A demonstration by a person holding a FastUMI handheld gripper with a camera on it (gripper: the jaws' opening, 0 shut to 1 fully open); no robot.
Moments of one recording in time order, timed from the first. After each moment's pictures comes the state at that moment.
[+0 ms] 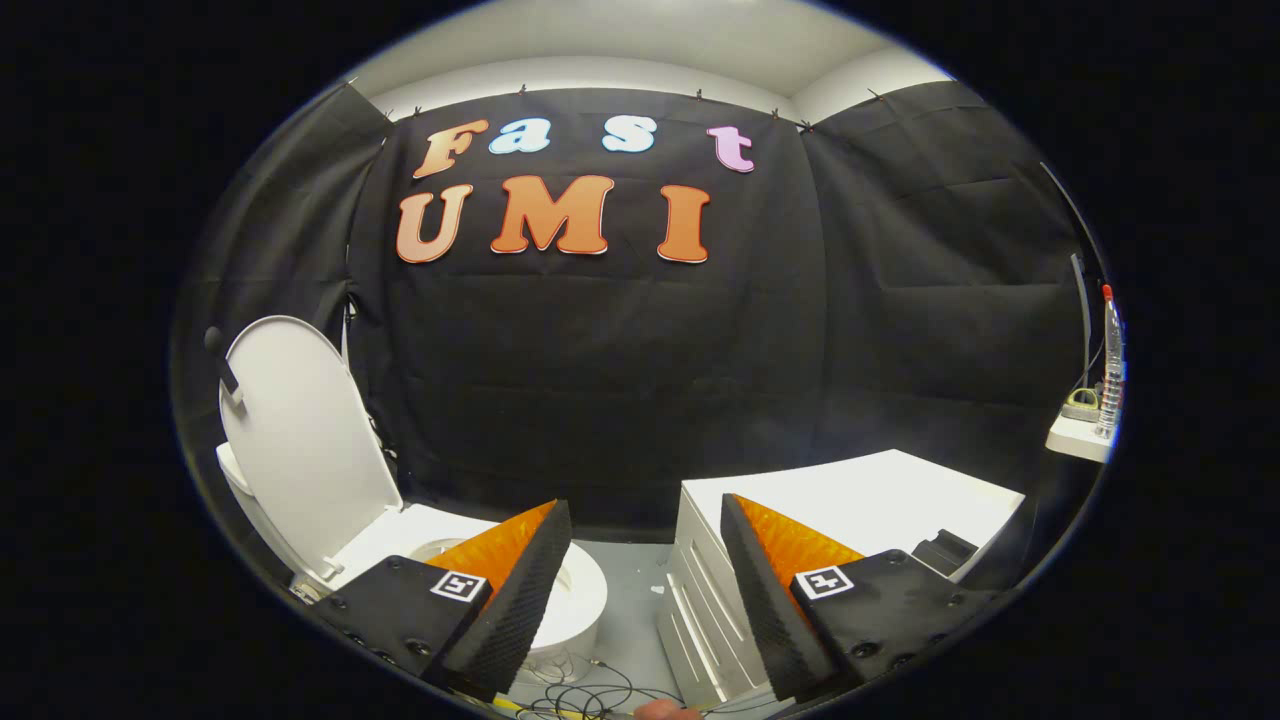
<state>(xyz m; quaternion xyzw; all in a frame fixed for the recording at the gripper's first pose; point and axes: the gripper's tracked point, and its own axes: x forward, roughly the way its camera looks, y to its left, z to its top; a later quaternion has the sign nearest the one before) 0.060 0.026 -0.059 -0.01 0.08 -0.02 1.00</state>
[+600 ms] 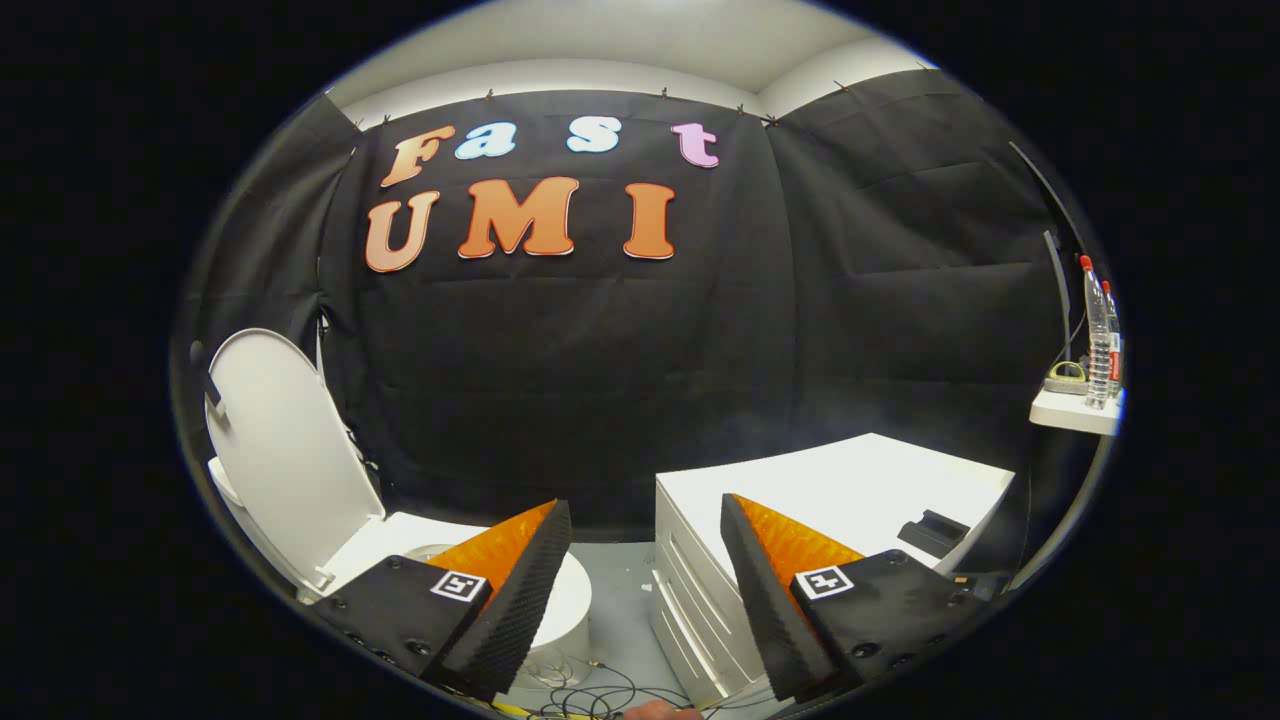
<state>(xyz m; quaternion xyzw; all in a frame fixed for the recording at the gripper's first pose) 0.062 -0.002 -0.062 0.02 0.08 -0.05 1.00</state>
